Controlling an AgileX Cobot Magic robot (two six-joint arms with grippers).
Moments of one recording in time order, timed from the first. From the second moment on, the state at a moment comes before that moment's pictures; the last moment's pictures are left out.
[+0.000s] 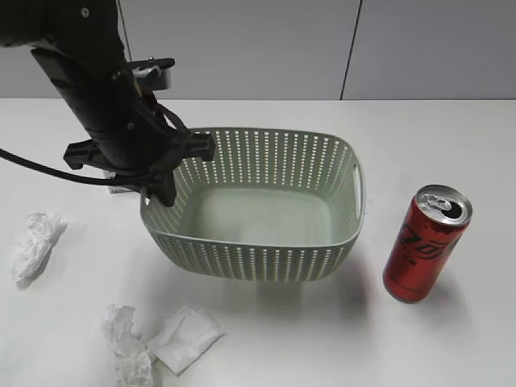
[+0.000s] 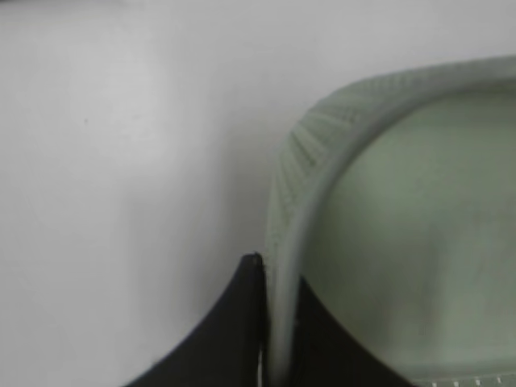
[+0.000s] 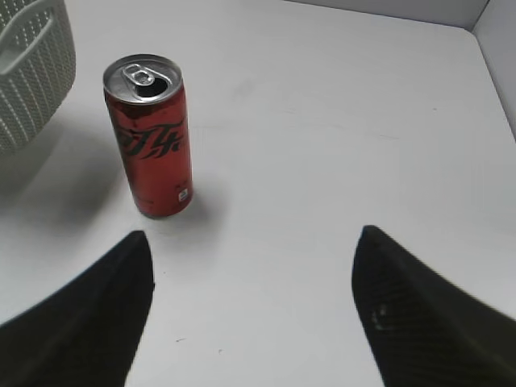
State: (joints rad) left arm -0.59 1.79 -1.27 -0.14 0.90 -0.37; right arm 0.12 -0.01 -0.42 0.05 0.94 -0.12
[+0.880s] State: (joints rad) left arm -0.59 1.79 -1.27 -0.14 0.90 -0.37; right arm 0.12 0.68 -0.76 0.28 0.83 -0.23
